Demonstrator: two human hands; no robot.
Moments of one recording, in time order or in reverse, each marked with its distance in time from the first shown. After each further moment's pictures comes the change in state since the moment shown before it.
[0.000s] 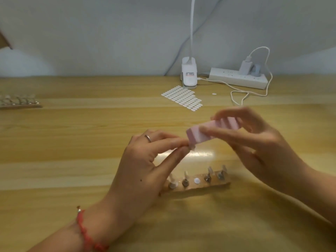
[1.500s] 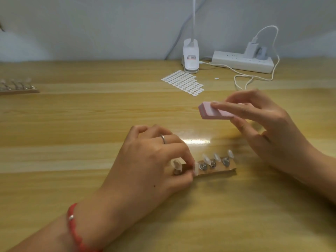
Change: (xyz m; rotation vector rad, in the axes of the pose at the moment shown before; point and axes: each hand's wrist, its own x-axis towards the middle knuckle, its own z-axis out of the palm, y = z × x) left_hand -0.010 0.011 -0.002 0.377 -0.271 0.050; right_hand -0.007 0.015 -0.003 0.012 0.008 0.179
